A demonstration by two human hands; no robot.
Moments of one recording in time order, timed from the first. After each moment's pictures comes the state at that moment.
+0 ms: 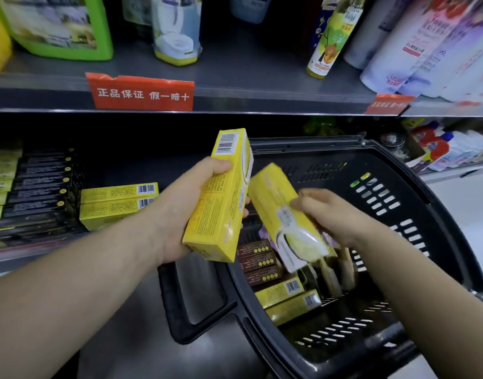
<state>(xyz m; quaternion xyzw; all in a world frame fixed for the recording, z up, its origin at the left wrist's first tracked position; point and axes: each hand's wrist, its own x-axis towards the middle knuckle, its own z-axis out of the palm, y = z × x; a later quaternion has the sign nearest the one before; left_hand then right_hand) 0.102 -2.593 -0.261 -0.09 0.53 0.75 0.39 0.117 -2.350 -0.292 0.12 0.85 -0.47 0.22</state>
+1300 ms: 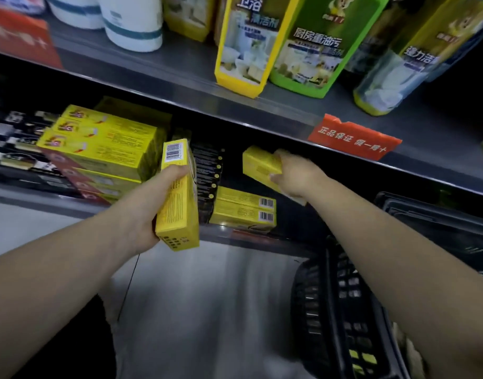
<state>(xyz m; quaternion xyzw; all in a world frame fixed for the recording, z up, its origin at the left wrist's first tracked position) 0.105 -2.837 -0.328 -0.36 0.48 0.78 0.14 -0.039 -2.629 -0.336 -0.12 0.98 0.02 0.15</state>
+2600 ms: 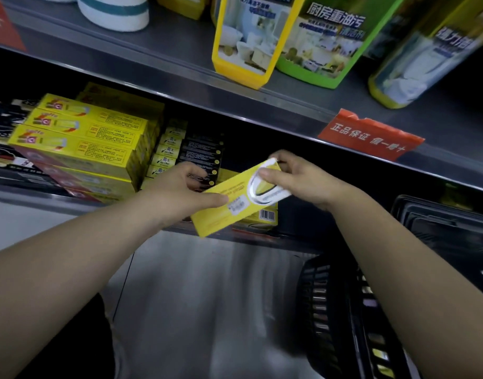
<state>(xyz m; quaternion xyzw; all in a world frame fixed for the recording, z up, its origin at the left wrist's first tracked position) 0.068 -2.827 -0.347 -0.21 0.76 0.58 0.18 -0.032 -2.615 -0.341 -0.14 0.83 -0.44 0.32</state>
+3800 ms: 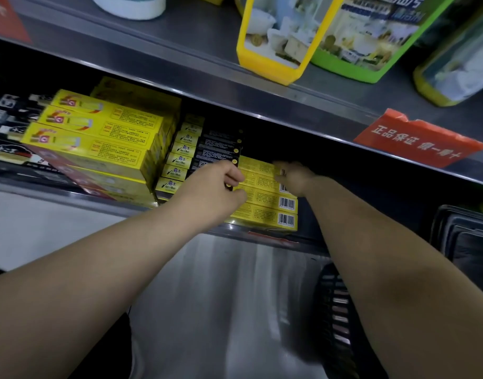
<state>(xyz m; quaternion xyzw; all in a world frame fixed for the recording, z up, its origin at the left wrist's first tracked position) 0.049 -2.815 -0.364 -0.11 0.83 0.53 0.11 -0.112 -2.624 -0.457 -0.14 0.95 -0.02 0.29</state>
